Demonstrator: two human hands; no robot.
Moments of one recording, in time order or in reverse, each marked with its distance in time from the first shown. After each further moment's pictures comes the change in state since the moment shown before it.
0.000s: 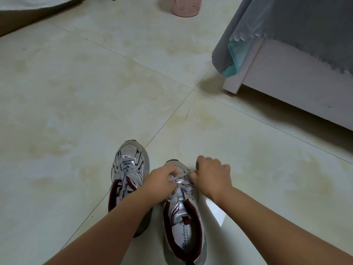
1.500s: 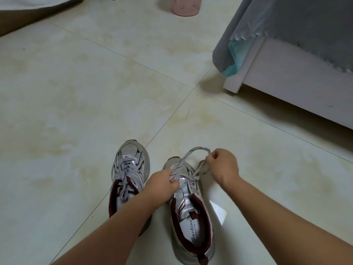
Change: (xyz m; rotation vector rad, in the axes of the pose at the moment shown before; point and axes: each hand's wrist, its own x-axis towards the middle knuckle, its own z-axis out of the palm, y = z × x) left_hand 0.002 0.000 0.009 0.003 0.026 -0.119; right_hand 0.024 0.022 0.000 0.562 0.235 0.326
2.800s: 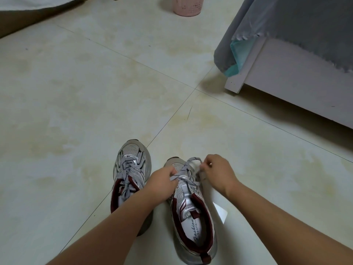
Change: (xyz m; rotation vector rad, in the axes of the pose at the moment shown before) left_hand -0.001 -0.001 -0.005 -0.036 -0.006 0.039; right_hand -0.010 0.006 0.004 -0.065 -0.154 -0.250
